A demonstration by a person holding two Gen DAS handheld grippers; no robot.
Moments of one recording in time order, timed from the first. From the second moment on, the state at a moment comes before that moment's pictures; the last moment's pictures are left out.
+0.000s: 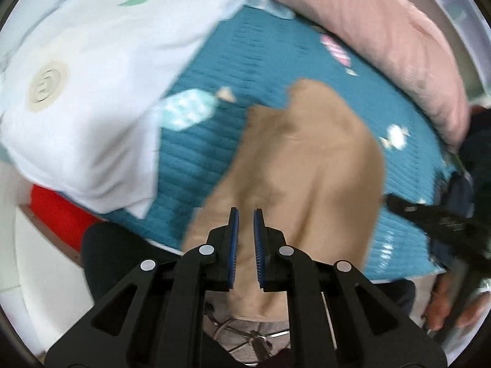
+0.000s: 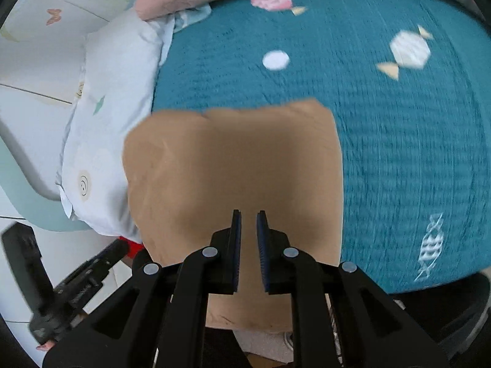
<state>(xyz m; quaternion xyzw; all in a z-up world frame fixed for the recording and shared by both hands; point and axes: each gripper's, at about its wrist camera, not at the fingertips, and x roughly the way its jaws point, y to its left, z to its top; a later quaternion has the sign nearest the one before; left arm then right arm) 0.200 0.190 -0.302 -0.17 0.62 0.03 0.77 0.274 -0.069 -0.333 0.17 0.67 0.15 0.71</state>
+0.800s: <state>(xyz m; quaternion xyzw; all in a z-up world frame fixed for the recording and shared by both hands) 0.225 0.175 -0.347 -0.20 0.63 -0.01 0.75 0.265 -0.064 -0.360 0.22 0.66 0.15 0.70</state>
